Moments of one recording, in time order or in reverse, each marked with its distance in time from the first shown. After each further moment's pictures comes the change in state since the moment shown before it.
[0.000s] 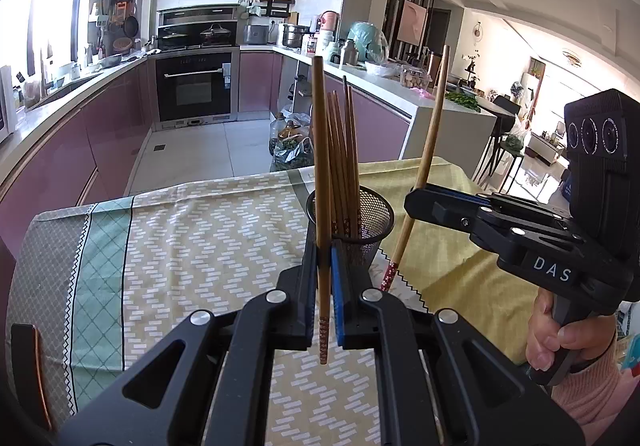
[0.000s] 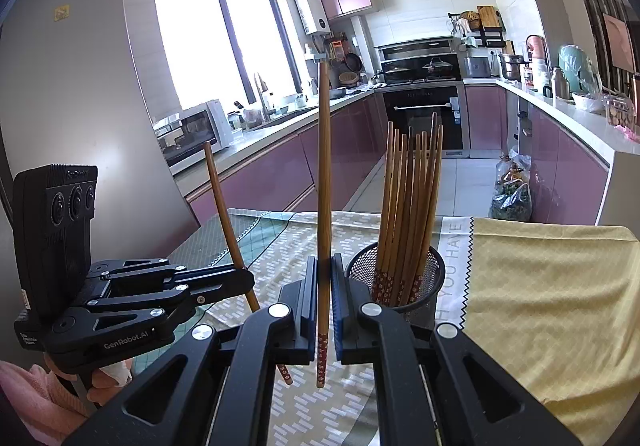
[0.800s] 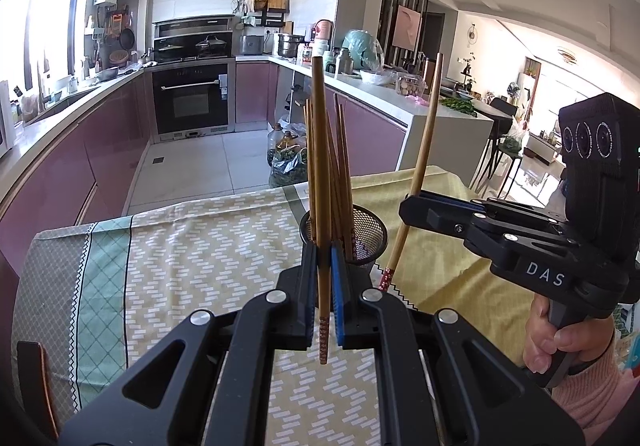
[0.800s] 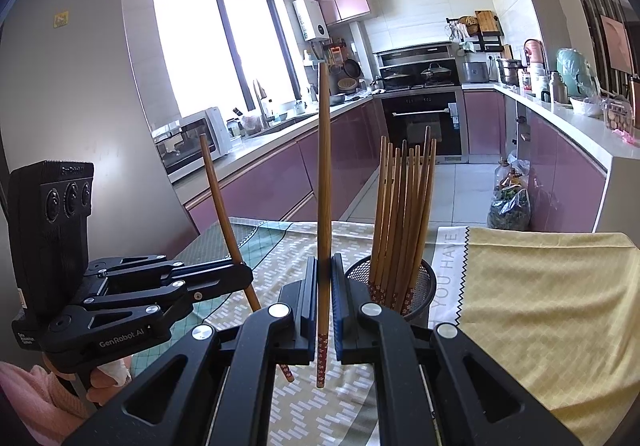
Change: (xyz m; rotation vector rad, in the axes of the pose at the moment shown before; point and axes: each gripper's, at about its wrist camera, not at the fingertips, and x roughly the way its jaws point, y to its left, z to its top) left arm -0.002 -0.008 0.015 0.028 -0.031 -0.001; right arm -0.003 -0.006 0.009 0.003 -0.022 -0.001
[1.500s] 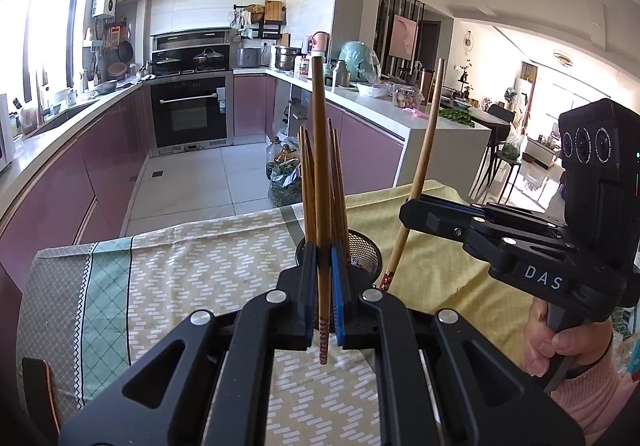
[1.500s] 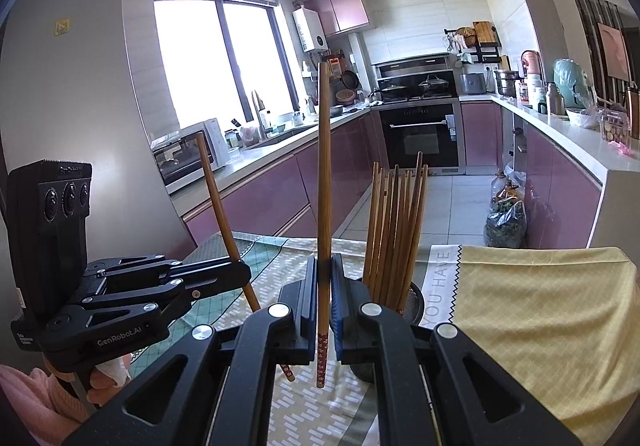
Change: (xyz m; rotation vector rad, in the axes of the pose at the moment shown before) left arm -0.002 -0.003 0.015 0.018 -0.046 -0.001; right arm -0.005 -0.003 0.013 -0.009 -0.040 -0.010
